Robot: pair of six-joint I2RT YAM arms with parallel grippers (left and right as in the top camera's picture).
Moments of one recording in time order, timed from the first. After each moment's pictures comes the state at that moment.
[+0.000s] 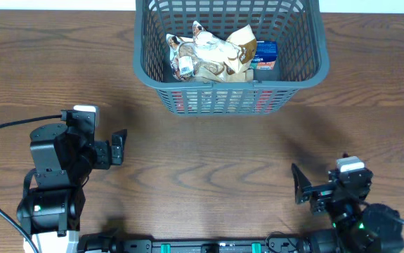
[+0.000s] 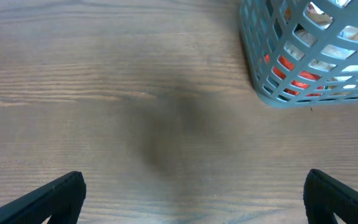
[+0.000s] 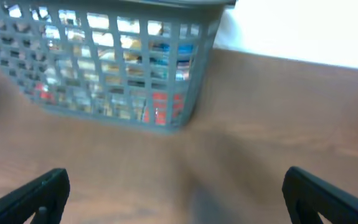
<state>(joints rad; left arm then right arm) 0.08 0.79 0.79 -0.72 0.13 0.11 0.11 0.16 0.61 -0.80 -0.05 -0.05</state>
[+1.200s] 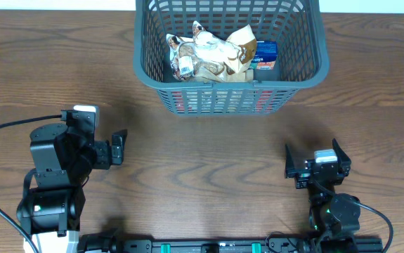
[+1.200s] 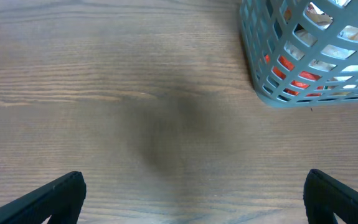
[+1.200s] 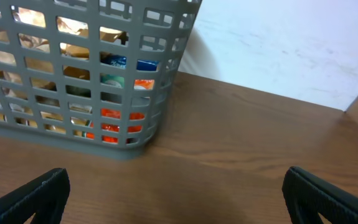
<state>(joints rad) 0.08 0.79 0.79 -0.72 0.13 0.11 0.11 0.01 0.06 -0.19 0.07 -0.19</state>
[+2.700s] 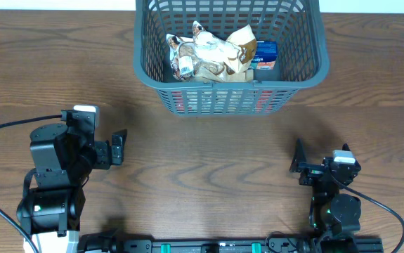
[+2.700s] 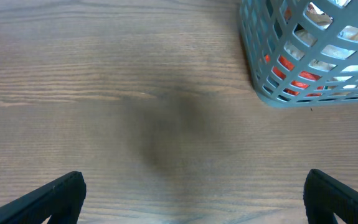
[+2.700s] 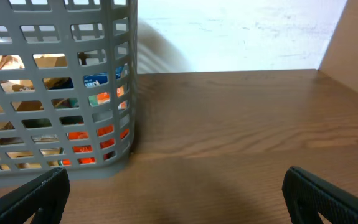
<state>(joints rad) 0.08 0.79 0.79 -0.72 0.13 0.11 0.11 0.01 0.06 -0.17 0.22 0.04</state>
